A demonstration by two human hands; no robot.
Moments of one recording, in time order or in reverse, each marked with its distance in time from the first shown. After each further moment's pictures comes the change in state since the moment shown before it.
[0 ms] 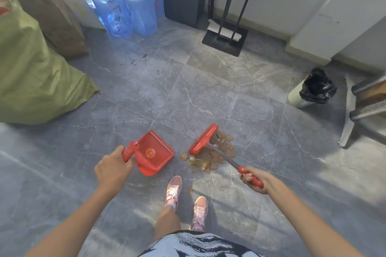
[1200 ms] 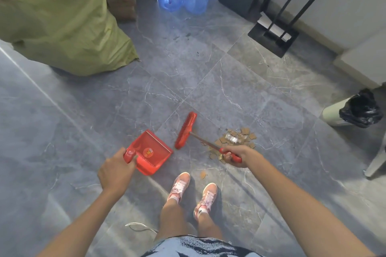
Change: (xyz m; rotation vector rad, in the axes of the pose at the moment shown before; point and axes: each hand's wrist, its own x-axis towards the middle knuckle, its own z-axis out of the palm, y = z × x) left_hand -0.075 -0.149 -0.004 -0.129 -0.001 -0.343; right_hand 0.030 0.074 0.184 -0.653 -0.047 0.082
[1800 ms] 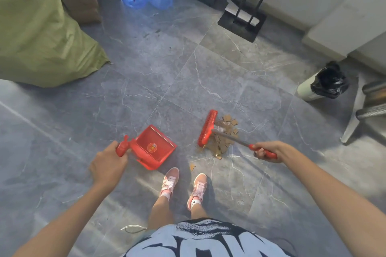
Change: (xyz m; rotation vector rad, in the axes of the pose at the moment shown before) left_hand -0.017 0.051 0.019 0.006 -0.036 0.157; right_hand -0.060 0.040 -0.184 0.075 0.193 0.006
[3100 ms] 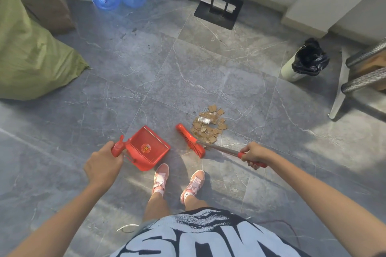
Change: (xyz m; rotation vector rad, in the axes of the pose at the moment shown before) left_hand -0.059 0.074 0.036 0.122 0.013 0.112; right_hand -0.010 0.078 -0.060 -0.676 0.125 -0.207
